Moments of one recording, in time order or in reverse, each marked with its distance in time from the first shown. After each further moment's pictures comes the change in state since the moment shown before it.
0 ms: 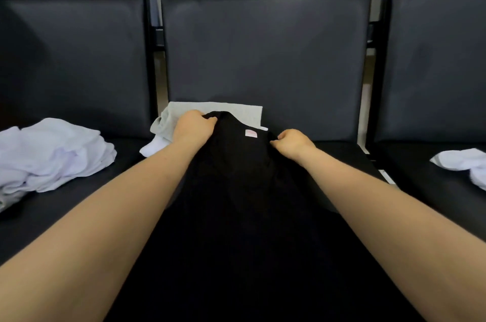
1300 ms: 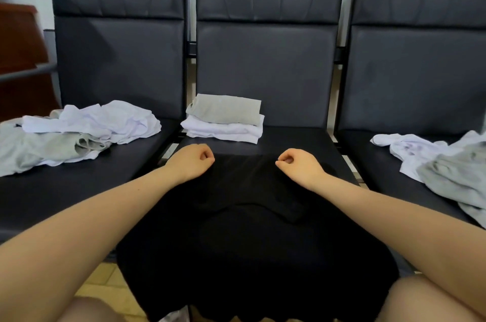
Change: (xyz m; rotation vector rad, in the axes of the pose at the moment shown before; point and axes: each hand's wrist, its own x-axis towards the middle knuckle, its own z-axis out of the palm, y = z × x) left_hand -0.208 -0.064 -0.104 0.304 -0.270 0.304; right_hand -0.236 0.027 -0.033 -0.051 0.034 -0.221
